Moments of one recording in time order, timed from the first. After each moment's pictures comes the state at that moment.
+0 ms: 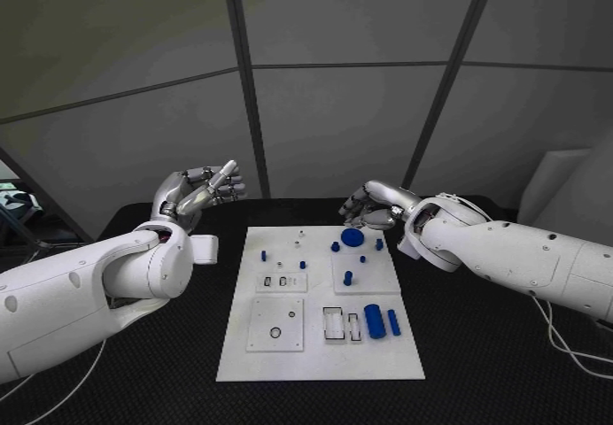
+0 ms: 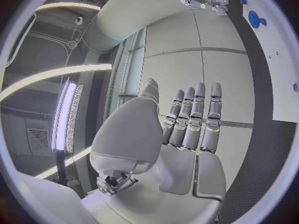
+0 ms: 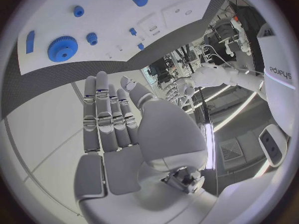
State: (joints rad) left arm 1.16 -0.90 0.03 1.57 0.04 -0.52 0.53; left_hand 1.40 -0.03 -0.04 0.23 0.05 0.91 0.22 0.17 0.08 0.99 0.18 0.18 0.07 1.01 0.13 0.23 0.11 0.13 0.88 0.24 0.29 0.13; right arm 1.21 -0.70 -0.01 1.27 -1.28 -0.32 0.13; right_hand 1.30 0.01 0.22 -0.28 0.28 1.00 0.18 0.10 0.07 1.15 0.11 0.07 0.06 1.40 0.03 0.23 0.12 0.17 0.92 0.13 0.75 0.36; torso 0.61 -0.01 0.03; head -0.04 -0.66
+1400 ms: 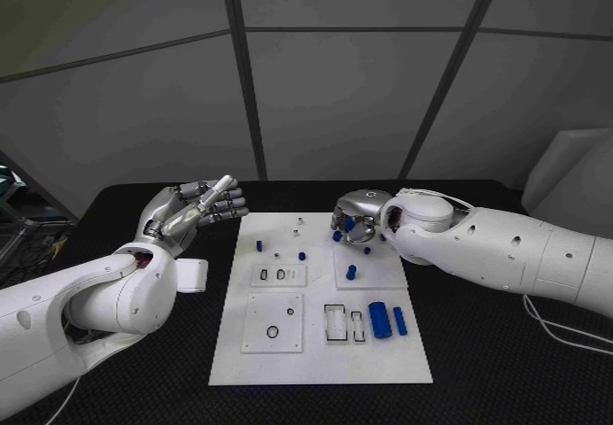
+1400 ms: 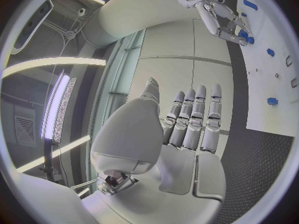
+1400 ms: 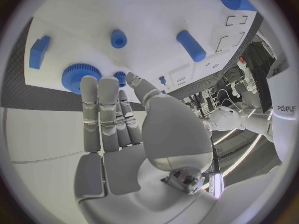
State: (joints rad) left arm 1.16 -0.96 0.03 1.73 0.04 -0.49 0.51; left_hand 1.41 -0.02 -0.06 0.21 0.05 0.91 0.23 0.13 0.07 0.98 0.19 0.13 0.07 0.99 0.15 0.15 0.09 0.13 0.88 0.25 0.25 0.10; right arm 1.25 -0.68 -0.01 1.31 -1.67 -0.10 -0.11; right_hand 1.29 -0.05 0.27 -0.19 0.25 0.97 0.15 0.07 0.07 1.10 0.10 0.06 0.06 1.46 0.01 0.84 0.64 0.17 1.09 0.11 1.08 0.65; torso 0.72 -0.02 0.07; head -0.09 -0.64
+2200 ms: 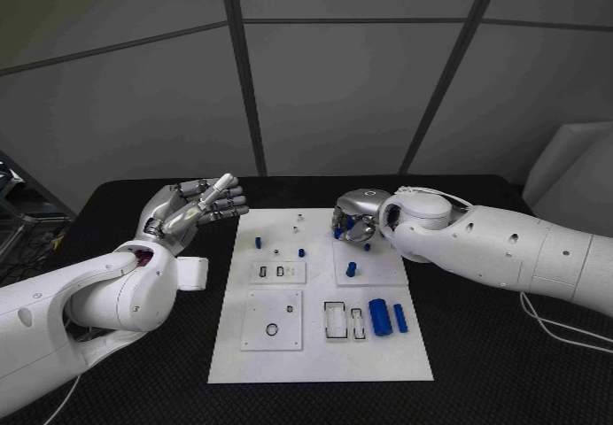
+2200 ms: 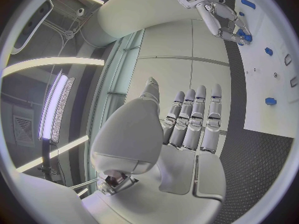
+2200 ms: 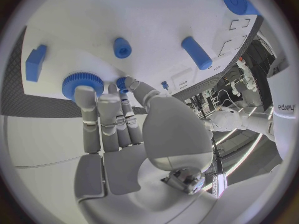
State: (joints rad) left arm 1.16 -0.96 0.03 1.73 0.04 -0.49 0.51; left_hand 1.41 -0.02 -0.07 0.21 0.05 0.91 0.23 0.12 0.07 0.98 0.19 0.12 0.07 0.99 0.15 0.15 0.09 0.13 0.88 0.25 0.25 0.10; right arm 1.25 -0.67 -0.01 1.29 -1.67 -0.08 -0.11; right_hand 1.28 -0.05 0.39 -0.14 0.22 1.02 0.15 0.07 0.07 1.15 0.09 0.06 0.06 1.46 0.01 1.03 0.81 0.15 1.15 0.11 1.19 0.82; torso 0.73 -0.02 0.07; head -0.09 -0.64
